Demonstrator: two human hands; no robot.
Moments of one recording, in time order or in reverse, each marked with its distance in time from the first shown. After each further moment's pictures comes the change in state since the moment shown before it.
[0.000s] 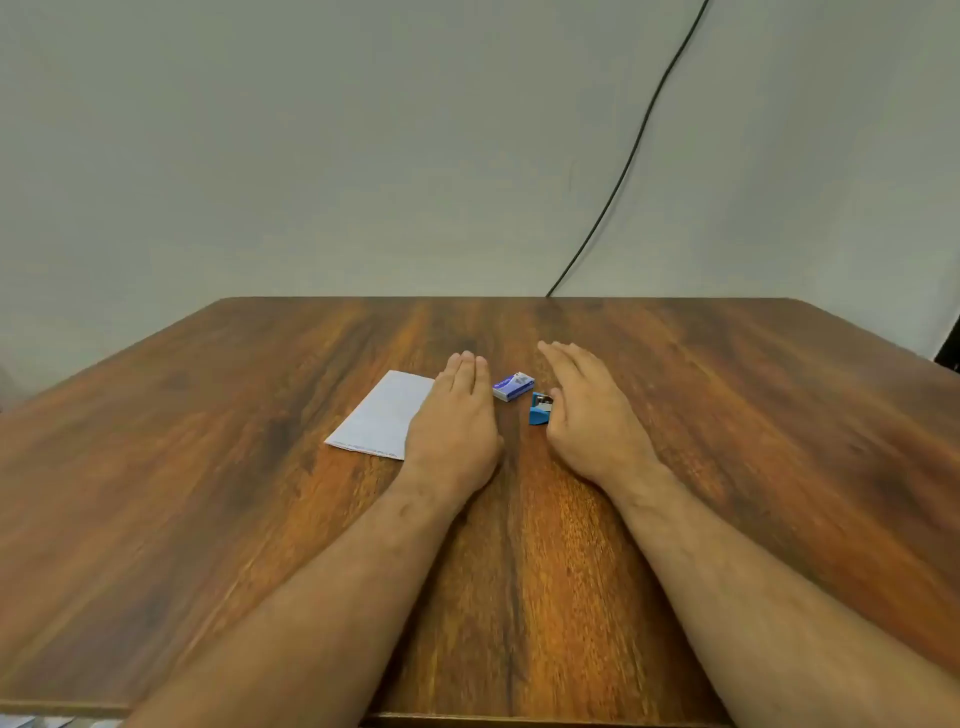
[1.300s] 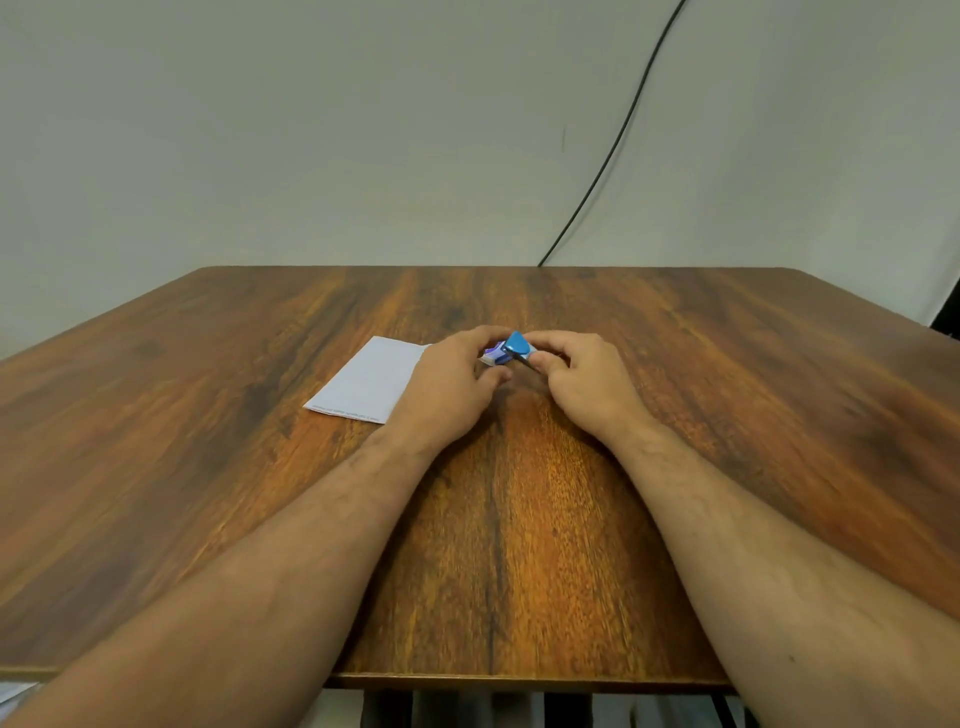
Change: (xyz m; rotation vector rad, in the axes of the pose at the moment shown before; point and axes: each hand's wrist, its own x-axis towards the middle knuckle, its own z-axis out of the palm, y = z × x) left_hand 0.009 -0.004 0.003 -0.523 0.060 0.050; right_hand 0.009 0.013 0.002 0.375 -0.038 0.154
